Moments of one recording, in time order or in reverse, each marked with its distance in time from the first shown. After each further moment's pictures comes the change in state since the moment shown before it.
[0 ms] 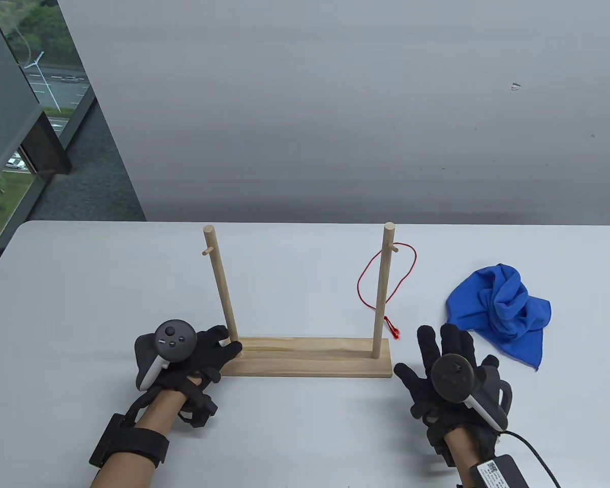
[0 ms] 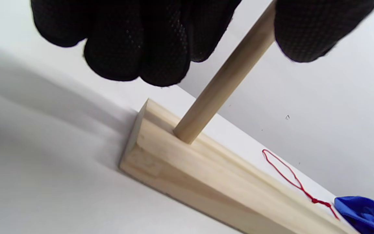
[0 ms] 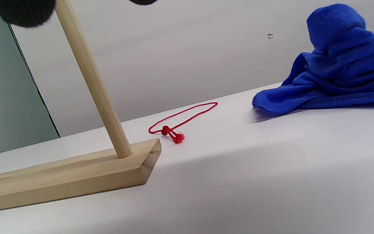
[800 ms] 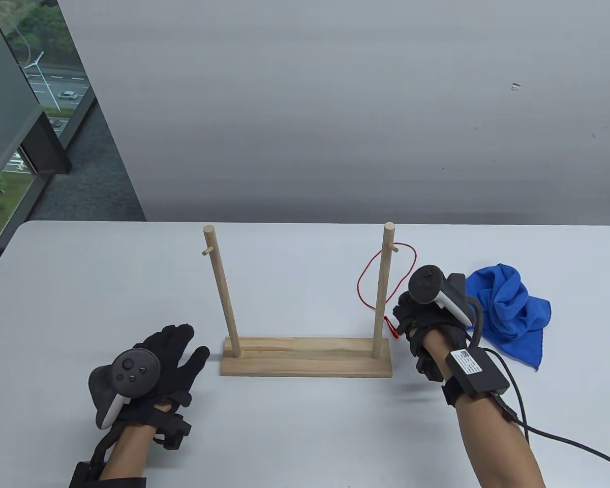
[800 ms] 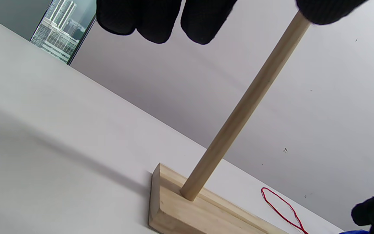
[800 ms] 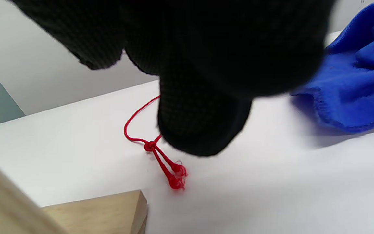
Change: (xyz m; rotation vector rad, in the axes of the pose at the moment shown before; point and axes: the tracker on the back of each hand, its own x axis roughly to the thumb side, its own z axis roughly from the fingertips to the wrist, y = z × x) left_hand 0.003 0.043 0.062 0.174 -0.009 -0.060; right_hand 0.013 0.001 -0.153 0.276 0.118 0.023
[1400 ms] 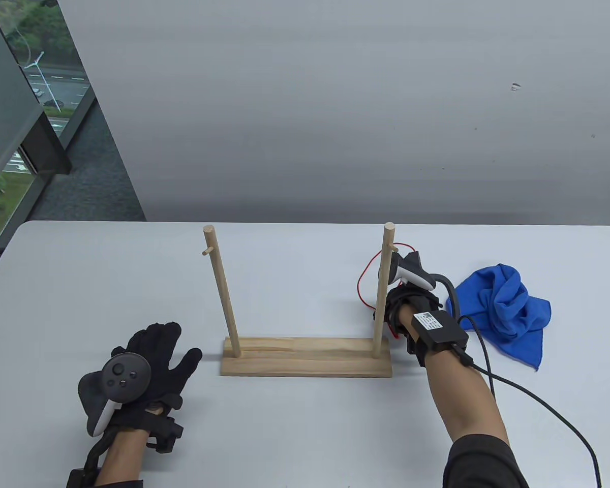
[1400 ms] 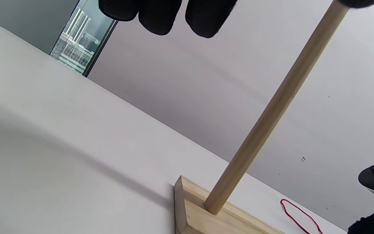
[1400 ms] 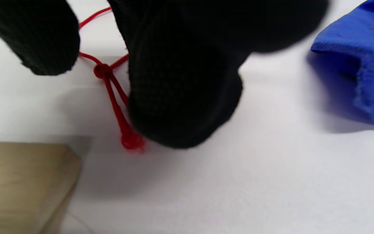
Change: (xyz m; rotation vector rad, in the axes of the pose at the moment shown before) left_hand -0.010 0.009 0.008 0.040 0.059 -0.022; right_hand 0.020 0.037 -0.067 0.325 0.106 0.302
